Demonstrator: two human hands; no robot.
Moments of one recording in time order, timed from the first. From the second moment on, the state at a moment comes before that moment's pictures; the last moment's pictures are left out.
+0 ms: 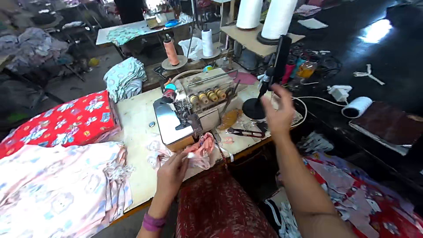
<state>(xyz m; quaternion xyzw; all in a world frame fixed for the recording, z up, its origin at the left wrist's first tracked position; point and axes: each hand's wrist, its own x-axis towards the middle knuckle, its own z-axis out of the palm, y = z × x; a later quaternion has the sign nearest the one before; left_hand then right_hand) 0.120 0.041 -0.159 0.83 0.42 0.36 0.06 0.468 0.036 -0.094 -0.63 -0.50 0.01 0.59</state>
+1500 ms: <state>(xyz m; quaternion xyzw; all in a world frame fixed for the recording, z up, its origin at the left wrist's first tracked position) 0.097 0.028 -0.187 0.73 0.35 0.50 0.31 0.499 0.163 -0.065 -0.63 -0.09 -0.04 0.77</state>
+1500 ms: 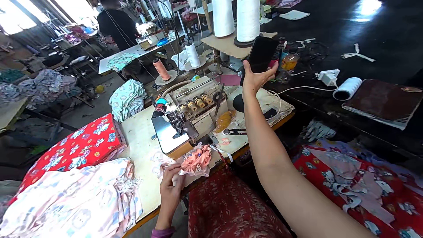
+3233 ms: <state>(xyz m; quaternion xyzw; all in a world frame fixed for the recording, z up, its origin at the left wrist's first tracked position) -0.212 -0.293 -0.054 0.56 0.59 0.57 0.13 0.039 -0.021 0.044 0.09 -0.86 0.41 0.28</state>
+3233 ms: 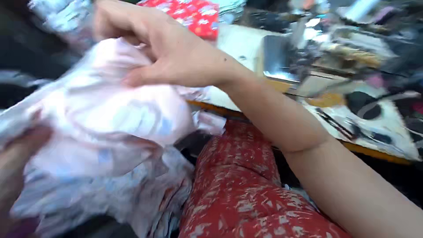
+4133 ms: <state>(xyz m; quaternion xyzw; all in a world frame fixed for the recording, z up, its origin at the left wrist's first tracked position) -0.079 -0.362 -0.154 0.35 0.76 0.13 0.53 0.072 -0.087 -0.172 0.08 -0.81 0.52 -0.24</state>
